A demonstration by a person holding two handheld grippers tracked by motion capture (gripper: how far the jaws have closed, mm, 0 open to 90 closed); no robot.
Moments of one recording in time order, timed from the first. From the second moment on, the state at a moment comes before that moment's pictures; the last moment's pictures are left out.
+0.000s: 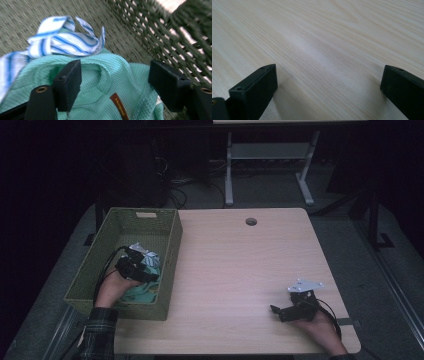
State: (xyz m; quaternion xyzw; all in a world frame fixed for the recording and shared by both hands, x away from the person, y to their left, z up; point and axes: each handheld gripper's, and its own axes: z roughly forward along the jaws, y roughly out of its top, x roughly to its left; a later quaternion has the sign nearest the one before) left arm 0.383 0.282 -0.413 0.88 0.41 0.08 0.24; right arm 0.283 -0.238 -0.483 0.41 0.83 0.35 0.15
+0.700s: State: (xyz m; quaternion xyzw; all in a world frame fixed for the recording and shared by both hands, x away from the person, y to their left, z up) left arm 0.387 0.286 -0.422 0.88 0.43 0.01 0.19; right arm 0.283 -0.238 -0.483 0.41 0.83 0.35 0.15
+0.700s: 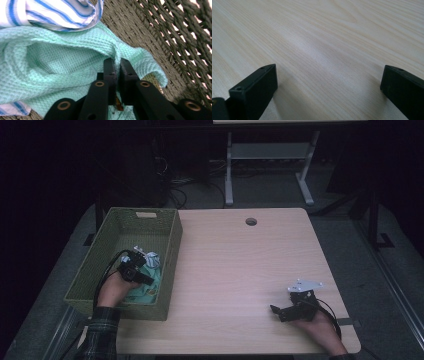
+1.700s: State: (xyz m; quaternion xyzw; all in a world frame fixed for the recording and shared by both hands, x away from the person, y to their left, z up) left arm 0.363 0.330 -0.347 0.80 0.43 0.08 0.40; right arm 0.283 -0.238 -0.483 0.42 0.83 0.35 0.15
